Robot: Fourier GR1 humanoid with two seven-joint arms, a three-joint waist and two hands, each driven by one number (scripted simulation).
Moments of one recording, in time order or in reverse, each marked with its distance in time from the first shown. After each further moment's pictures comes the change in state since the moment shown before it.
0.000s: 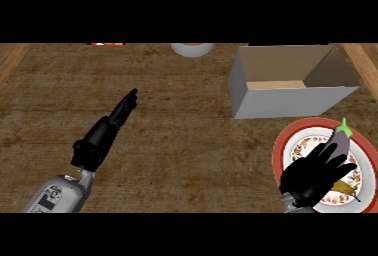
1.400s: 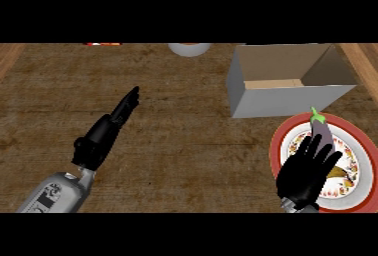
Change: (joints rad) left arm -0.039 0.050 -0.067 -0.020 0.066 0.064 0.018; right arm -0.081 -0.268 0.321 0.017 -0.367 -0.109 0.136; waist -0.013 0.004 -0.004
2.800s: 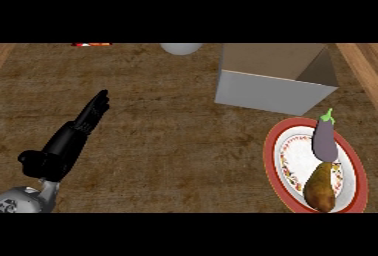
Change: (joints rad) left arm 0.117 0.152 0.073 -0.097 0.087 -0.022 -0.048; right arm 0.084 -0.782 -0.074 -0.017 -0.609 -0.537 -0.479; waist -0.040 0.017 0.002
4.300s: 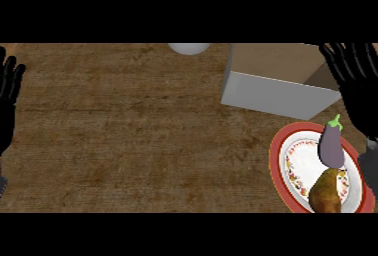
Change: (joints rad) left arm -0.032 0.048 0.325 -0.006 0.109 0.157 -0.075; right arm -0.356 0.576 -0.409 -0.130 -1.444 0.111 -0.838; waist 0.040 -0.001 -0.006
